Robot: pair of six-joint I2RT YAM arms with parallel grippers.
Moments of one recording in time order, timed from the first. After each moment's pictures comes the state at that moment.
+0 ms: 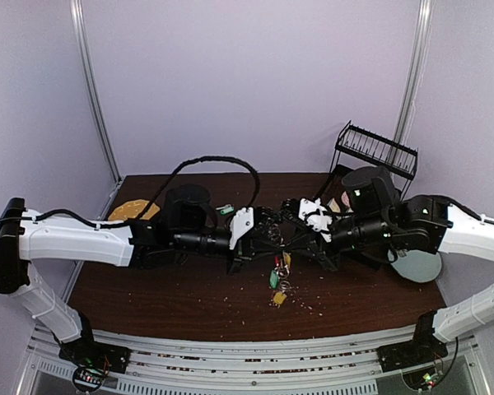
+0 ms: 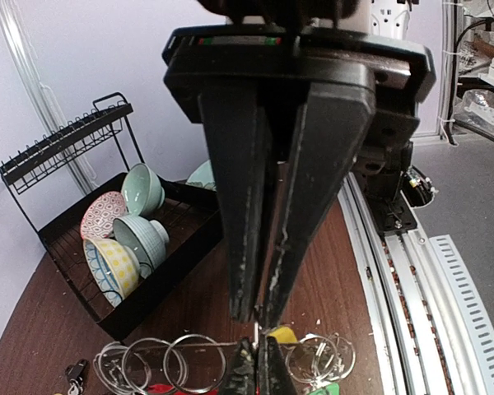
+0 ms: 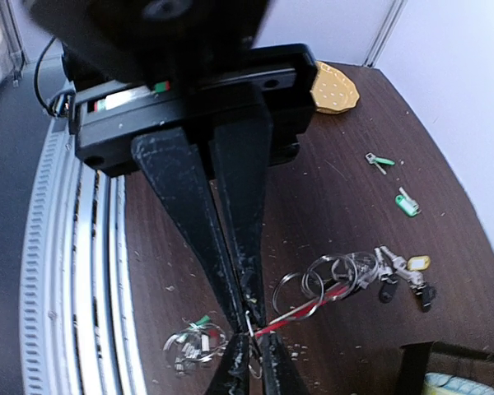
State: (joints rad) left arm -1.07 1.53 1.00 0.28 0.41 0.32; right arm 1.01 1.17 1.05 -0.45 -0.18 -0.33
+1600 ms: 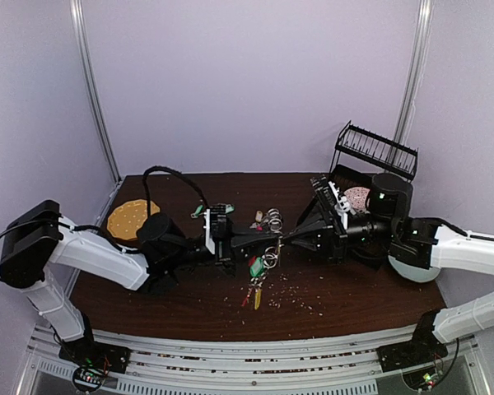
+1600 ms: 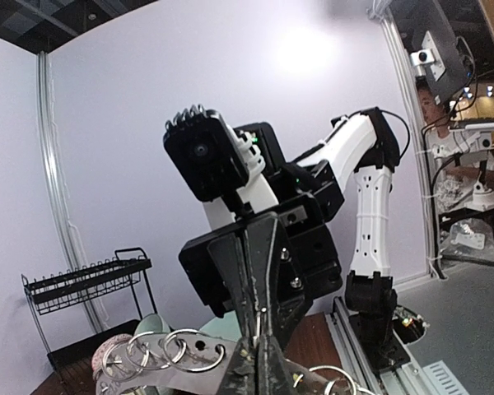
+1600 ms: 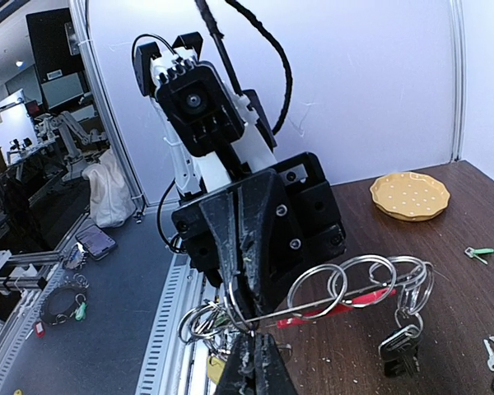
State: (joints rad) left arm -1.07 1.65 0.74 1.28 0.51 0.05; right arm 0.82 1.13 0.76 0.24 -0.76 0.10
